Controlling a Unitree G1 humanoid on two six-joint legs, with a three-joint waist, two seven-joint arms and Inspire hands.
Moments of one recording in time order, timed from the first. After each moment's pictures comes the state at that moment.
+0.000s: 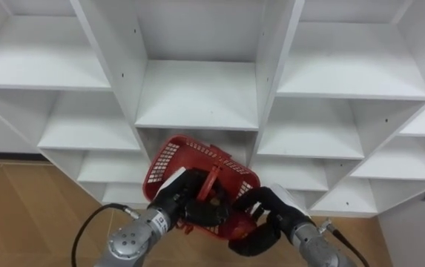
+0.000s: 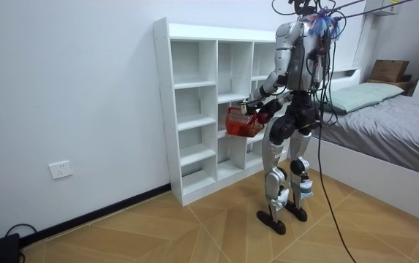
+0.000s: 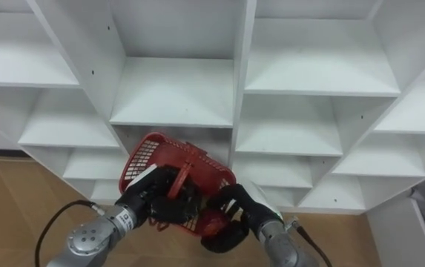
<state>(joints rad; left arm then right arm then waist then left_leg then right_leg) -0.03 0.17 -0.32 0.49 -0.03 -0.09 -0.25 -0.02 -0.22 0.34 0.62 -0.40 -0.13 0.03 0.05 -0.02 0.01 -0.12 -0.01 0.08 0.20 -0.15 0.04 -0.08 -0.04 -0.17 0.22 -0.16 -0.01</state>
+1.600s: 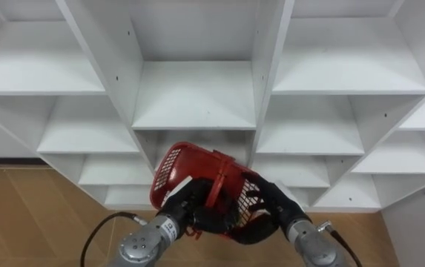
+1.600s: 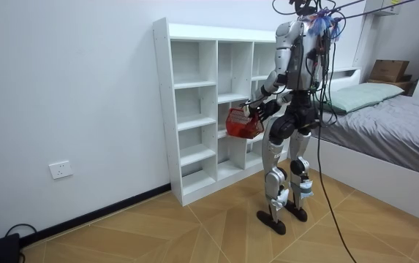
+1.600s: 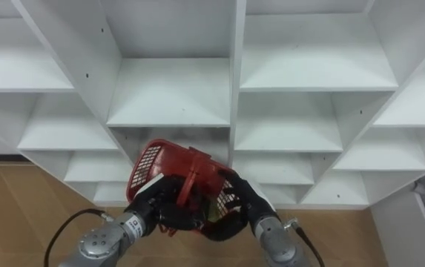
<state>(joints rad) -0.03 0.14 -0.36 0.49 -0.08 -0.01 -0.21 -0.04 -0.18 0.33 0.63 -0.13 -0.07 0.04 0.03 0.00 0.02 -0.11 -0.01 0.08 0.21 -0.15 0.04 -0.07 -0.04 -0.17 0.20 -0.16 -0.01</state>
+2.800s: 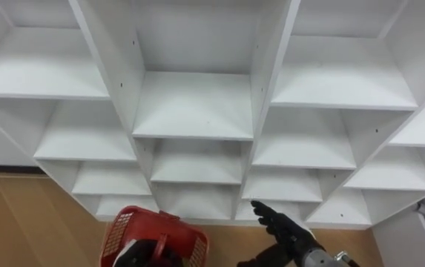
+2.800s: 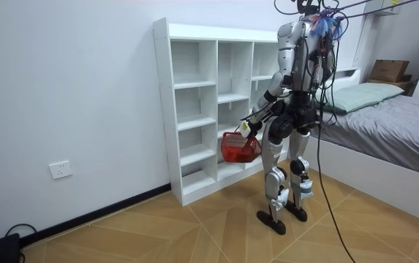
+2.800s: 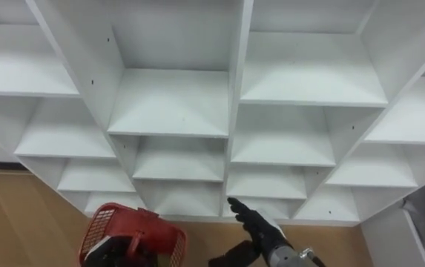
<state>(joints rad) 0.14 0.20 -0.18 0.77 -0.05 -0.02 -0.08 0.15 -0.24 0.25 0.53 -0.05 -0.06 0.15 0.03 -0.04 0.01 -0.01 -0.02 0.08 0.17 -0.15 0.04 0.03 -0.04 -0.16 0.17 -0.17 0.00</state>
